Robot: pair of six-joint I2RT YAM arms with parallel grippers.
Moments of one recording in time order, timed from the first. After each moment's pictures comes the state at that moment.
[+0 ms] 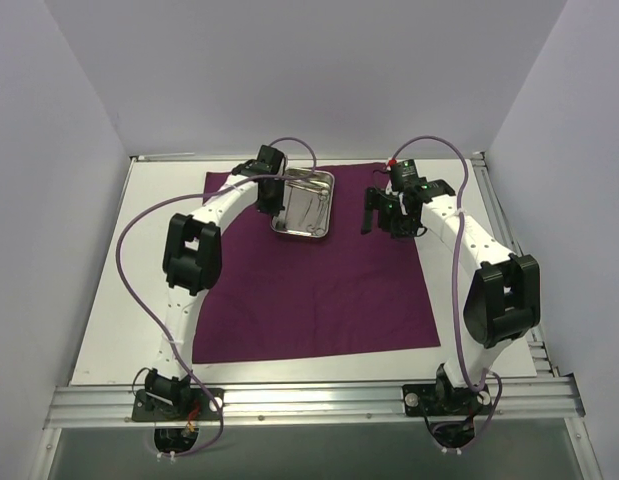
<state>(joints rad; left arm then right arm) -0.41 2.37 2.07 -0.72 -0.06 -0.27 0.28 1.69 1.38 -0.73 -0.06 0.36</state>
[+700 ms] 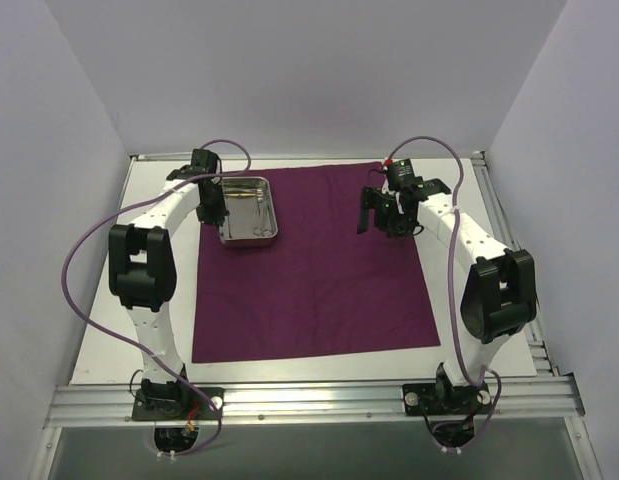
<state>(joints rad) -0.16 2.04 1.68 -0.74 -0.08 -0.34 0.29 1.72 1.39 -0.72 -0.09 0.37</state>
